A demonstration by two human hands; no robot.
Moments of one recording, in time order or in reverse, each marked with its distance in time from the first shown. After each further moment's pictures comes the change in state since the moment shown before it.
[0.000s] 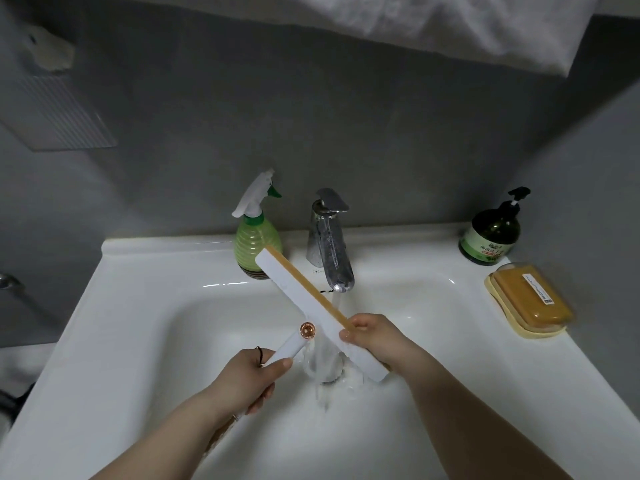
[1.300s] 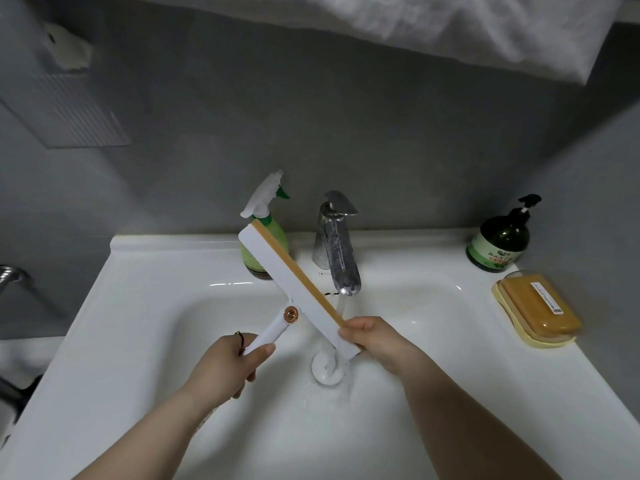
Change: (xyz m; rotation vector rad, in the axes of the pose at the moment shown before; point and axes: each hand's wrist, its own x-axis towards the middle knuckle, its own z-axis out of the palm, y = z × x) left_hand -0.004 -0.002 -0.025 0.044 0.229 0.068; right_hand 0.014 -0.001 0.006 0.109 -0.058 0.033
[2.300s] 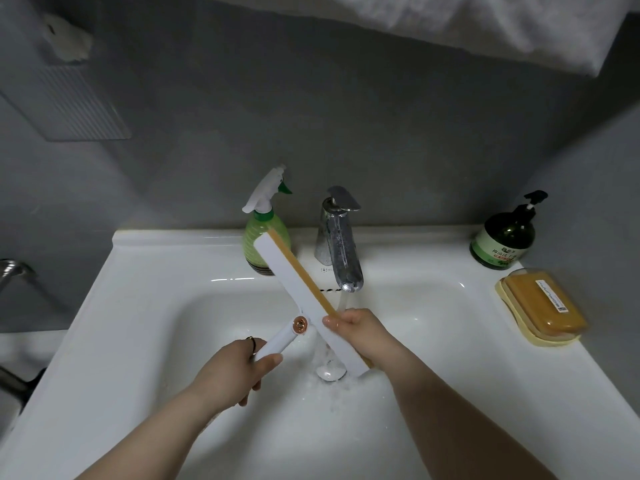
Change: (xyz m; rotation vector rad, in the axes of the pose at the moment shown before) left_hand -0.006 0.004 0.004 0.253 -0.155 0.022; right_hand -0.002 -0.013 0.023 -0.101 0.052 -0.067
